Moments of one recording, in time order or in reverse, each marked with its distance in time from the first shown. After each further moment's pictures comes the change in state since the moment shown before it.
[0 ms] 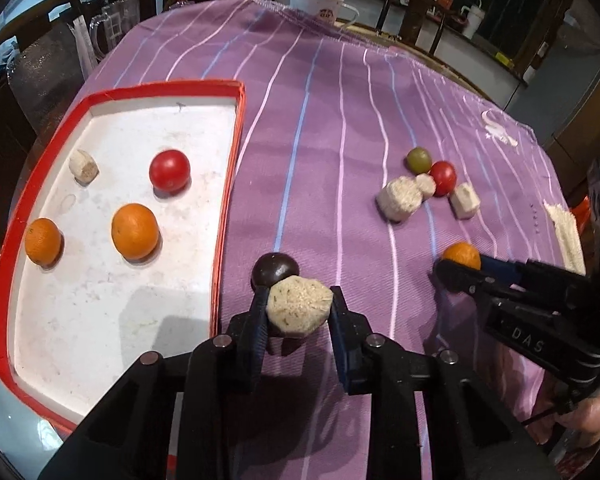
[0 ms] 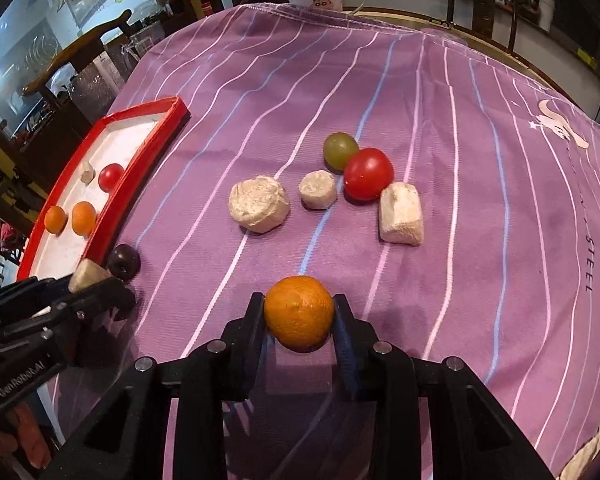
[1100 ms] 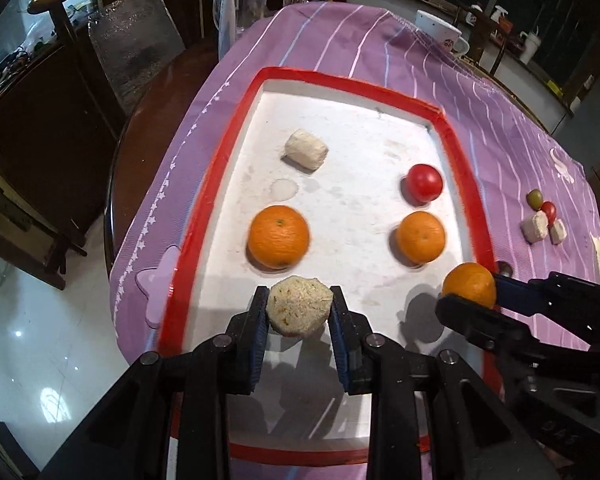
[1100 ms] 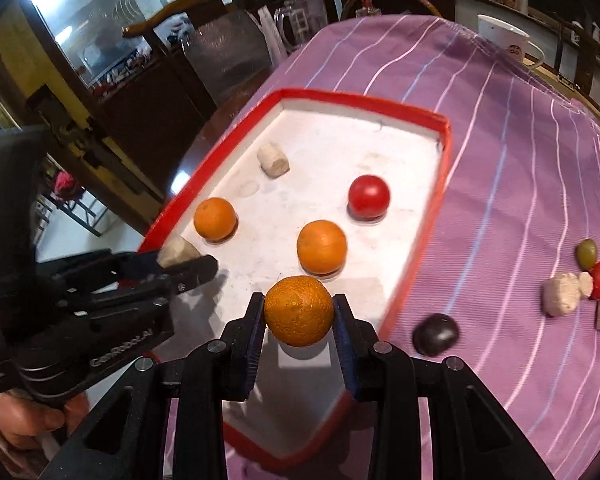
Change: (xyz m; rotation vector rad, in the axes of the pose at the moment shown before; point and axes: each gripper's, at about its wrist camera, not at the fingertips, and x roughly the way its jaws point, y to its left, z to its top) left arm -0.022 0.173 0.000 -0.094 0.021 0.116; right arm 0.029 0.214 0.024 -0.211 0.018 0.184
